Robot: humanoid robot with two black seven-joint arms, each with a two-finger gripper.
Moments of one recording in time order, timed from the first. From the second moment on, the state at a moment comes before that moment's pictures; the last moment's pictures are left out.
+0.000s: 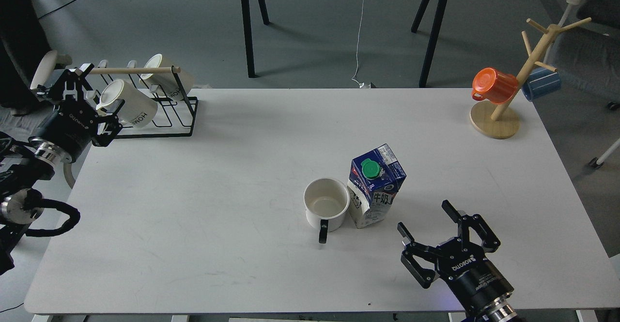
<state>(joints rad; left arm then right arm) -0.48 0.63 -0.71 -0.69 0.19 -0.49 -0.49 -0.27 -0.55 0.90 1.65 0.39 0.48 0.21</state>
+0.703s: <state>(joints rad) -0.49 0.66 -0.72 -0.71 0.19 -0.49 -0.49 0.41 -0.68 0.95 1.01 0.46 0.49 0.12</state>
